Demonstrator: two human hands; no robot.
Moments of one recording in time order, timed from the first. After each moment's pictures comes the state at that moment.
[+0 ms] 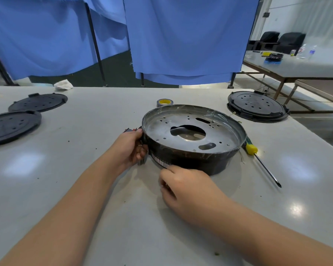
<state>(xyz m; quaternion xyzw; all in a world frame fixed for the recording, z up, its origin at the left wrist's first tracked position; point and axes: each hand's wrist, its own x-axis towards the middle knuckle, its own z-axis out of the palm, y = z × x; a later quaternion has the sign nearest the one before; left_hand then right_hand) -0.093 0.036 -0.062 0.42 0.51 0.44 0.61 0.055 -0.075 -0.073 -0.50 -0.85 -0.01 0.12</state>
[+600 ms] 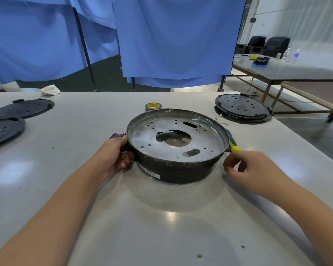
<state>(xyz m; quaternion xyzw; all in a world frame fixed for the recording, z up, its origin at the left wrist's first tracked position) -0.096 0.042 -0.071 0.43 0.52 0.44 0.59 0.204 -0.072 -0.065 -0.68 -0.68 0.09 0.25</state>
